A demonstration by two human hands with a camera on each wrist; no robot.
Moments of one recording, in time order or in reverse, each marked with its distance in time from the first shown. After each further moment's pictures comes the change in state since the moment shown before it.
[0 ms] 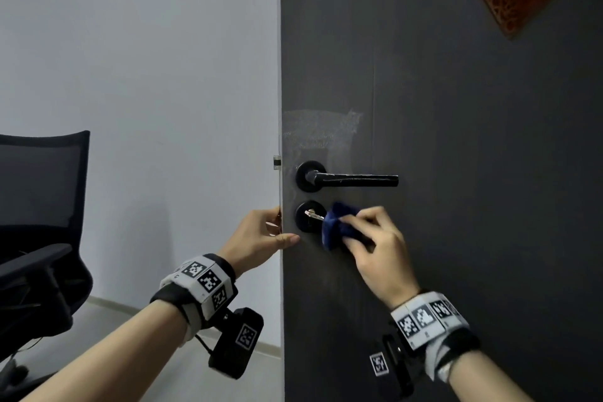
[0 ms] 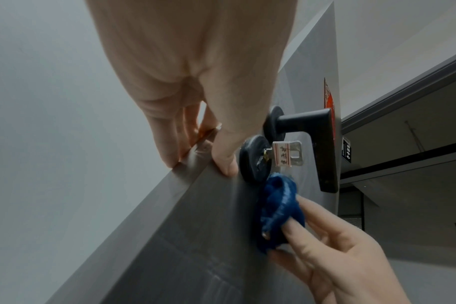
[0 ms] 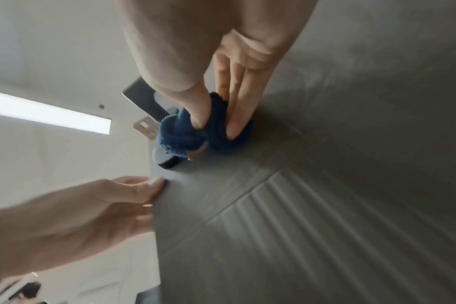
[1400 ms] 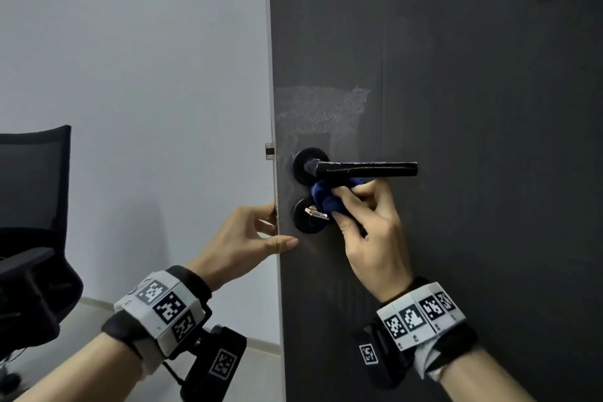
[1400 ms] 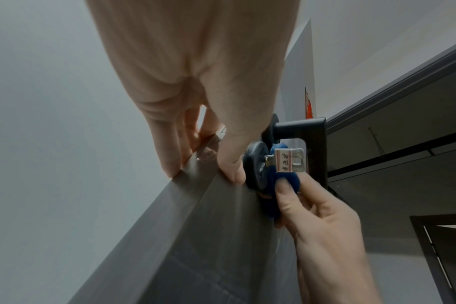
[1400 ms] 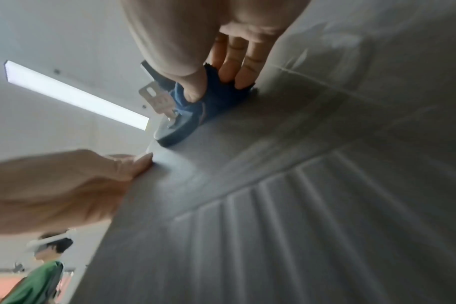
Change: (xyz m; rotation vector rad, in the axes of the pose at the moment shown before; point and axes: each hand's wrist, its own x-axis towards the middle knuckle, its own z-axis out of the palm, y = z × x) left_hand 0.006 -0.013 -0.005 0.021 -0.039 0.143; right_hand 0.021 0.000 0.031 -0.001 0.155 -0.166
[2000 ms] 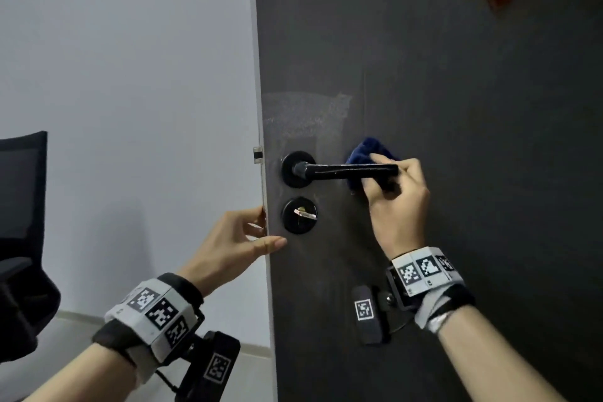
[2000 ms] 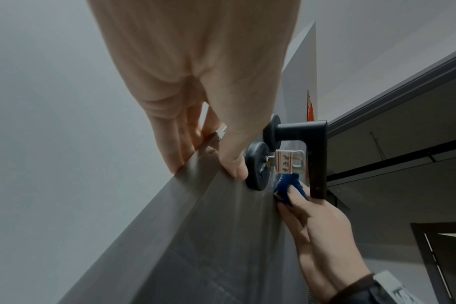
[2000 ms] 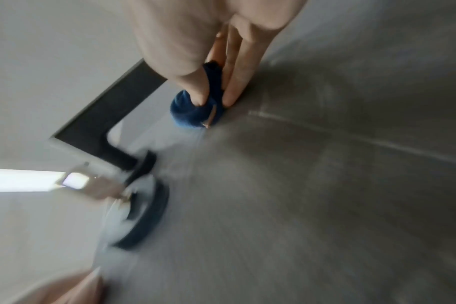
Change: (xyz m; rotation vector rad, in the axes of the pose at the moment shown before) left_hand -0.015 0.016 0.005 -0.021 0.007 -0.041; right_hand 0.037 0.015 -0.042 0.076 0.235 0.296
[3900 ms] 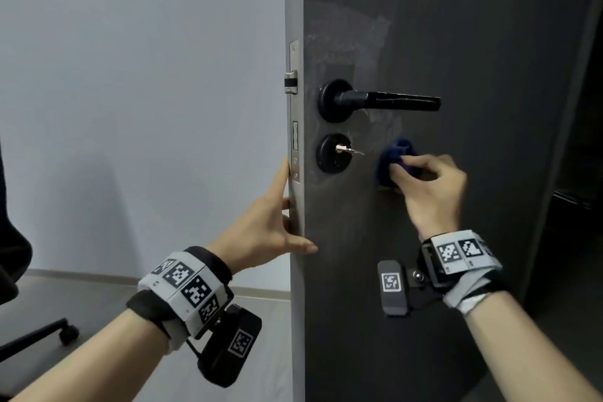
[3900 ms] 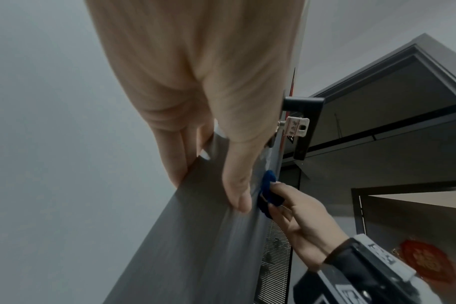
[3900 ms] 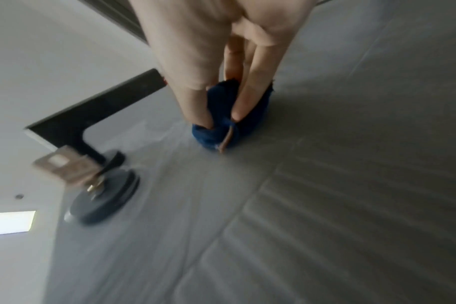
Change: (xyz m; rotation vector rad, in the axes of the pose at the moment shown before) left_hand -0.065 0.008 0.039 -0.248 -0.303 -0.033; right_hand -0.065 -0.032 -0.076 -0.169 0.043 0.272
